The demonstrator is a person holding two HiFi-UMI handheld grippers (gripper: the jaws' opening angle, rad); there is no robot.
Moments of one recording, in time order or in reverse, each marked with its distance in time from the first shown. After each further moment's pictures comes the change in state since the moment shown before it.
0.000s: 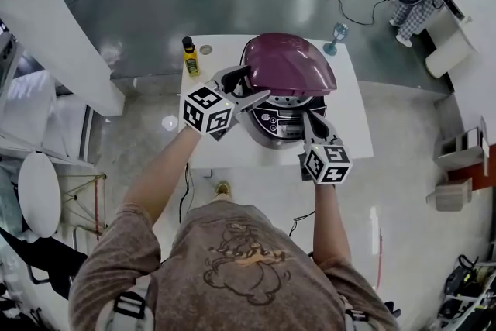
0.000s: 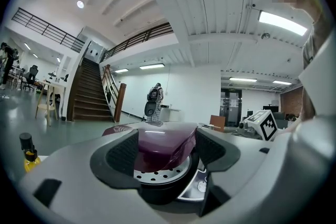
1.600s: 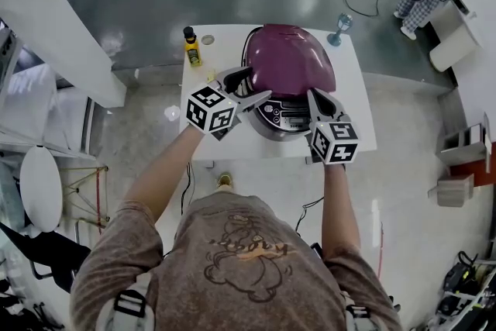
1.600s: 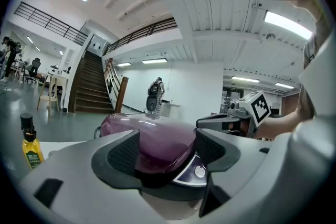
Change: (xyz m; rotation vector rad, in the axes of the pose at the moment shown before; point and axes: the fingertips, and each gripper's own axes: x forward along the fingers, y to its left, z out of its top) left arm 0.000 0.000 -0.034 -0.051 0.051 0.007; right arm 0.024 -0.004 0.028 -0.103 0.050 0.030
